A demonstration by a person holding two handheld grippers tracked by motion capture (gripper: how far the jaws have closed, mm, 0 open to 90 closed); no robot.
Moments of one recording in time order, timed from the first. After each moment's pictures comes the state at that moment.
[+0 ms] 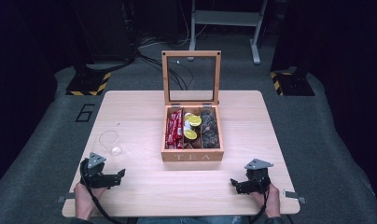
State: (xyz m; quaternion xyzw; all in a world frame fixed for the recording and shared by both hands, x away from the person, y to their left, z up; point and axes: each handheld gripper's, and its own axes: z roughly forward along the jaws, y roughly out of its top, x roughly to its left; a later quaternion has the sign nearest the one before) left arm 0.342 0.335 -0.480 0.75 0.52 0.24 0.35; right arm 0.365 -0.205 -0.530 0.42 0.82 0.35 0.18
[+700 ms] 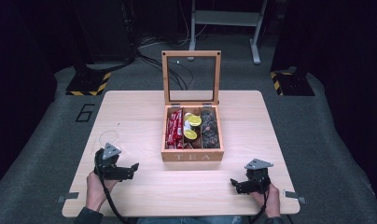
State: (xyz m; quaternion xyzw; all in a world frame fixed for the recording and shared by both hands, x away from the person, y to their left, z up) left arm 0.363 0.292 -0.454 0.78 0.46 0.22 0.36; right arm 0.365 -0.205 -0.530 0.42 0.82 0.35 0.18
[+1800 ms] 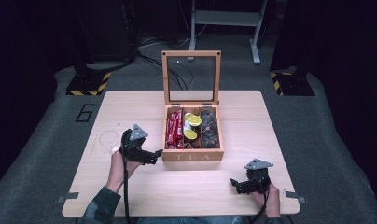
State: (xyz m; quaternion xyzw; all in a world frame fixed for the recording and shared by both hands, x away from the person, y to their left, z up) left arm 0.410 0.219 -0.416 0.82 0.38 0.20 0.38; right arm 0.365 -0.205 -0.530 0.42 0.82 0.35 0.18
